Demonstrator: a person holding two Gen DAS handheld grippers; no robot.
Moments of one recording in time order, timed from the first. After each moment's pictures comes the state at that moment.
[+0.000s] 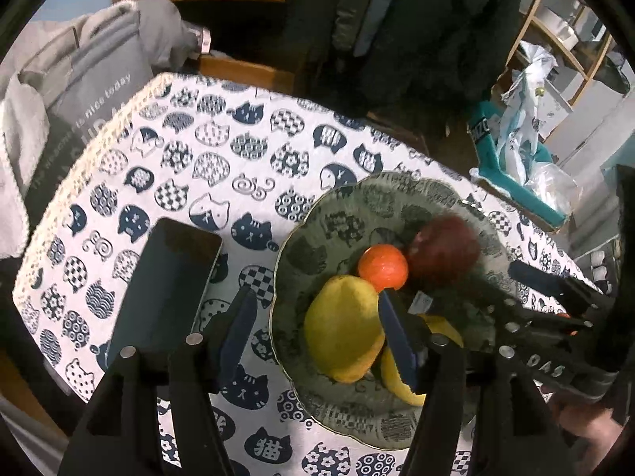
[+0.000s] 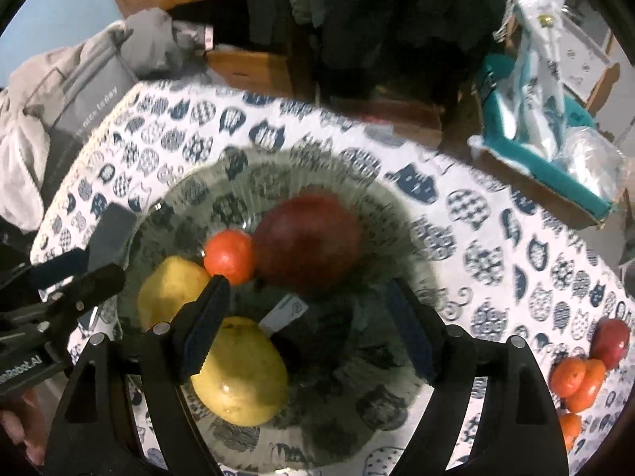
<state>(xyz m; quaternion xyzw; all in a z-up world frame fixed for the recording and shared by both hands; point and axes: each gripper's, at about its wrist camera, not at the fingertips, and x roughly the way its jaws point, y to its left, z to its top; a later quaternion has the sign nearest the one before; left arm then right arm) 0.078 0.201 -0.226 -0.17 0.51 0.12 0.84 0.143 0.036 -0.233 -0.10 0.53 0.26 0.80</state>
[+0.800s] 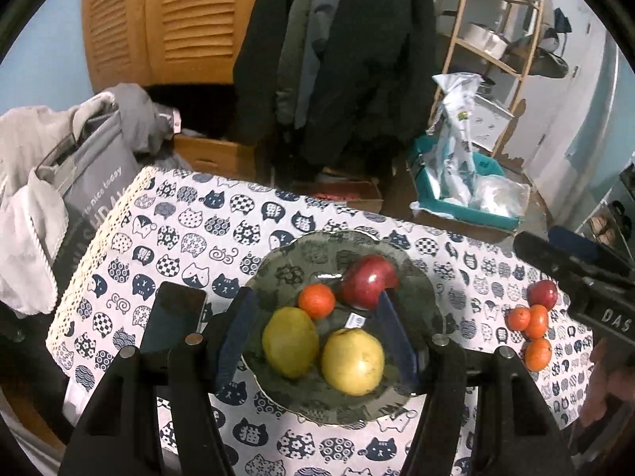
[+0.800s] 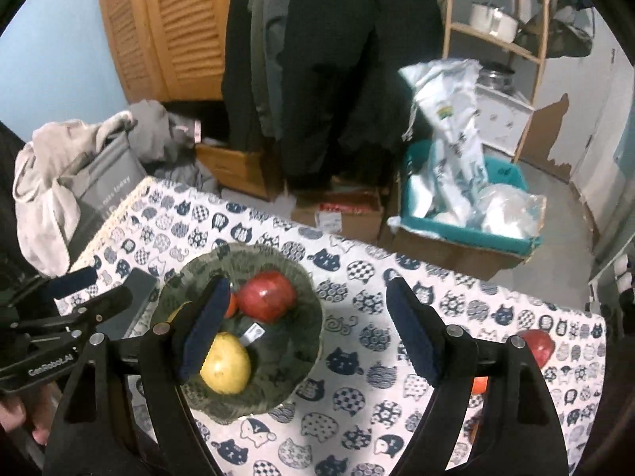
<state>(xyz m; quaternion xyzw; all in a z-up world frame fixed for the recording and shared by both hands) 0.049 0.146 -0.131 -0.11 0.43 0.07 0.89 0.099 -0.048 -0.103 -0.07 0.40 0.23 0.88</state>
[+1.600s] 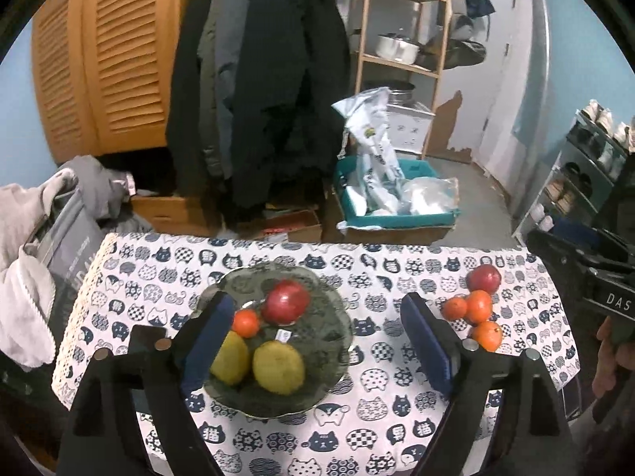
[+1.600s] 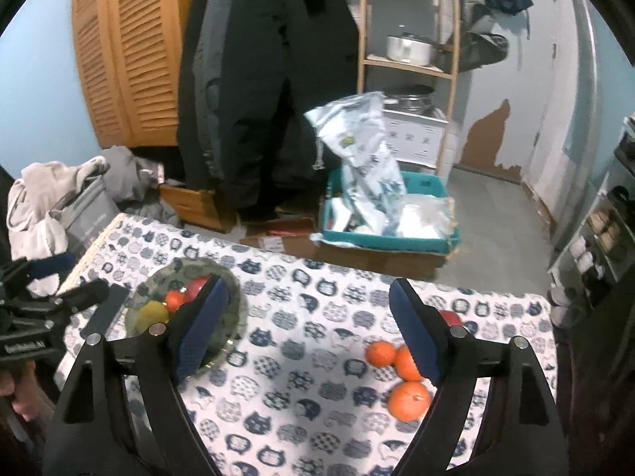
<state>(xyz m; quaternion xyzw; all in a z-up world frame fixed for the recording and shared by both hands) 0.023 0.051 -0.065 -0.04 0.38 -0.01 0.93 0.044 -0.178 -0.047 -0.05 0.35 0.16 0.92</state>
